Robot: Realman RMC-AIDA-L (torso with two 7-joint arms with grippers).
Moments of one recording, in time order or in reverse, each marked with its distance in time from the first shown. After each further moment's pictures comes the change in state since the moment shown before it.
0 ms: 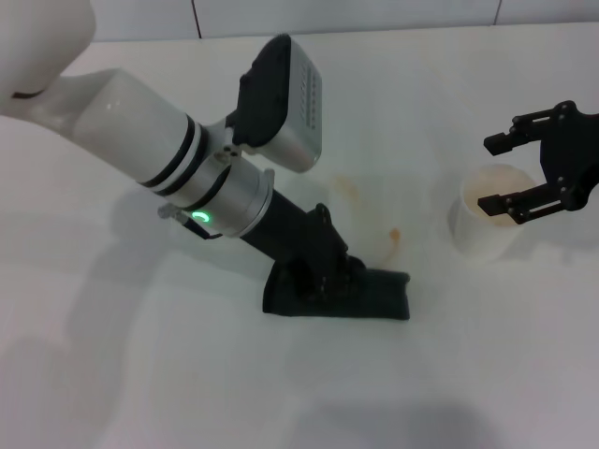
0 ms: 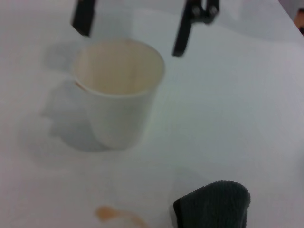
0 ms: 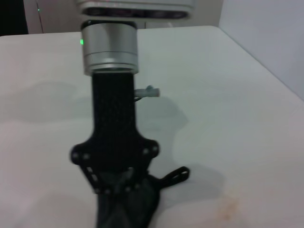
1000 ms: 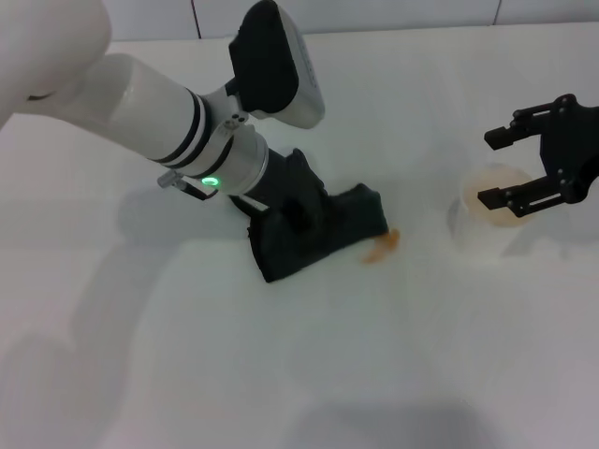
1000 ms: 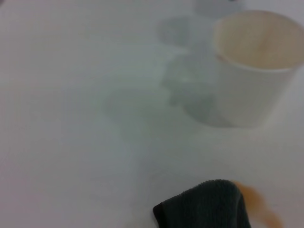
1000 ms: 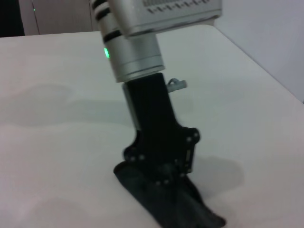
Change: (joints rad) left arm -0.011 -0.005 0.032 -0.005 0.065 -0.279 -0.166; right arm 0.013 -0.009 -0.006 -0.002 -0.001 0.001 0.031
